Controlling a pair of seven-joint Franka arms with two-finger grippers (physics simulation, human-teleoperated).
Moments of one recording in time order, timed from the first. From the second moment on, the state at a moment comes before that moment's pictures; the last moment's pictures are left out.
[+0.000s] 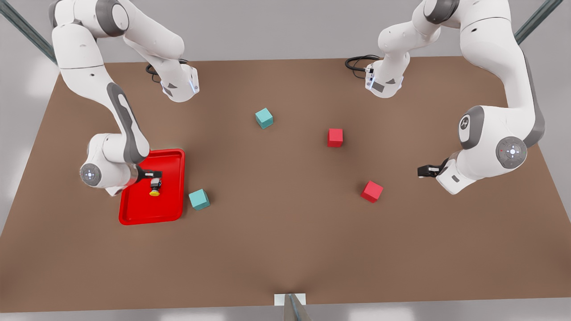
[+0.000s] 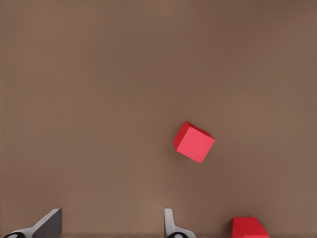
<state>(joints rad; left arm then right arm) 0.26 0.33 -0.37 -1.52 0.09 1.64 -0.04 -0.39 0.37 0.31 -2.09 -0.05 2.09 0.02</state>
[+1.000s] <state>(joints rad) 0.20 0.29 -0.38 -1.47 0.12 1.62 -0.08 -0.43 0.48 0.33 -2.17 -0.21 2.38 0.03</state>
